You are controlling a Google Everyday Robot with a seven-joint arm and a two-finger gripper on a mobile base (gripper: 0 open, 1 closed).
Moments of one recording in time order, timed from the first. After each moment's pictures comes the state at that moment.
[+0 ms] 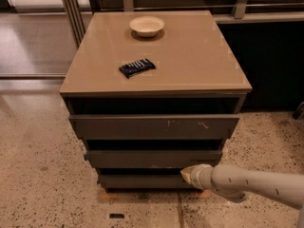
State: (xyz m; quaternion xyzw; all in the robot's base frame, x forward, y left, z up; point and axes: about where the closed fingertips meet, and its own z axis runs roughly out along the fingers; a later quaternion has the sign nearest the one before) arm 0.552 -0.151 0.383 -0.28 0.89 0.13 0.33
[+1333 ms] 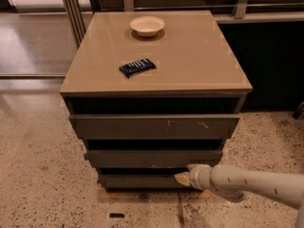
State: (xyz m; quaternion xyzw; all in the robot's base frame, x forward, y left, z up) arm 0.549 -0.150 0.380 -0.27 0.89 0.13 0.33
